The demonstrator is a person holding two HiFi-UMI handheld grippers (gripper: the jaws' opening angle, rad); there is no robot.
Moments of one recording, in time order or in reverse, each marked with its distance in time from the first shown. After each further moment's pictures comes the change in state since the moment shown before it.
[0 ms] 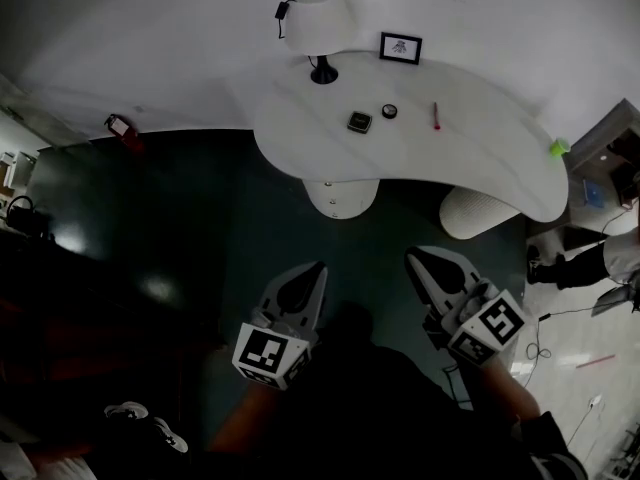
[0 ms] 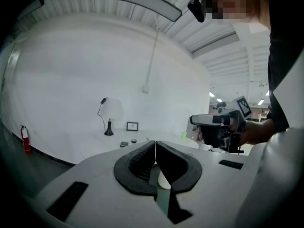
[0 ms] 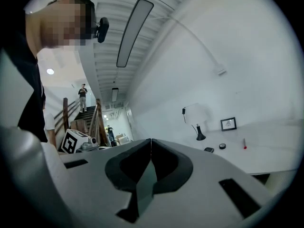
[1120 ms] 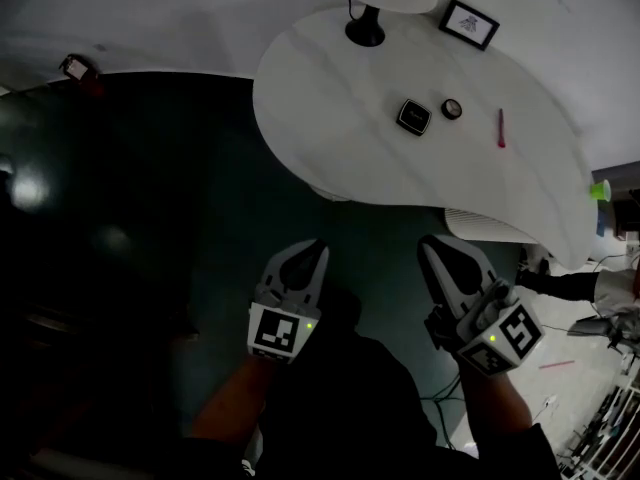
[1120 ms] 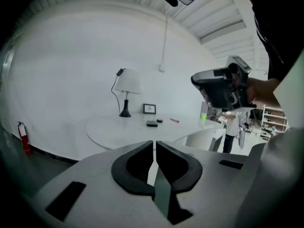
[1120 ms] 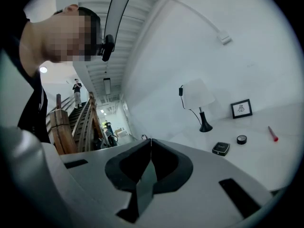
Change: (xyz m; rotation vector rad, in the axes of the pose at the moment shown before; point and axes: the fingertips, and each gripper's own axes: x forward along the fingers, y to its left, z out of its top) left arm 0.132 0.210 -0.144 0.034 0.081 0.026; right arm 0.213 -0.099 -0.077 -0.001 0.123 -0.016
